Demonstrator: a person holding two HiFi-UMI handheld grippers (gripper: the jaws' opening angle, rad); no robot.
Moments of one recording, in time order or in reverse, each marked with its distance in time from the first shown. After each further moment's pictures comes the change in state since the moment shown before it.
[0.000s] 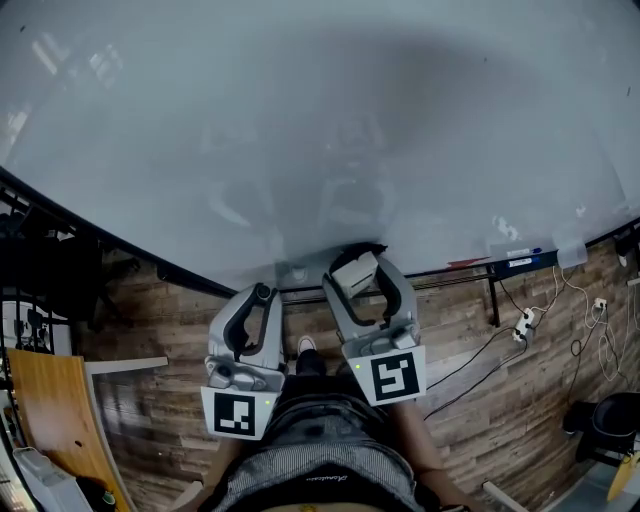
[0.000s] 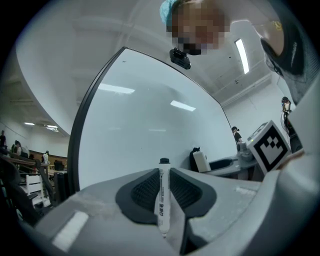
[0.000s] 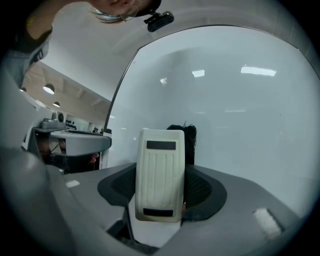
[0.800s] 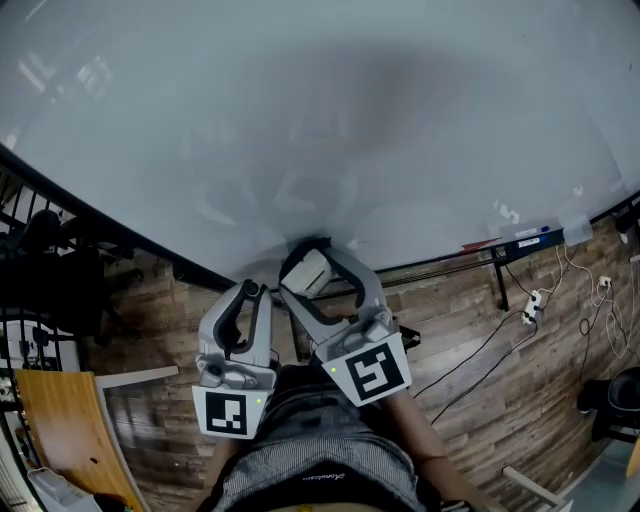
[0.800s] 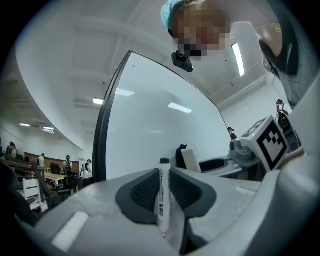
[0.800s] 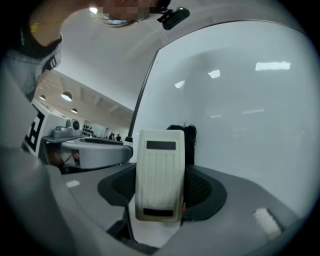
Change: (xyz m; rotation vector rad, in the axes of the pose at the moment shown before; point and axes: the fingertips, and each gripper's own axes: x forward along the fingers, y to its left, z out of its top) left arm -0.022 0.037 -0.005 0.031 -0.035 -0.042; right arm 0.035 0.087 0.017 -0.014 -0.076 0.181
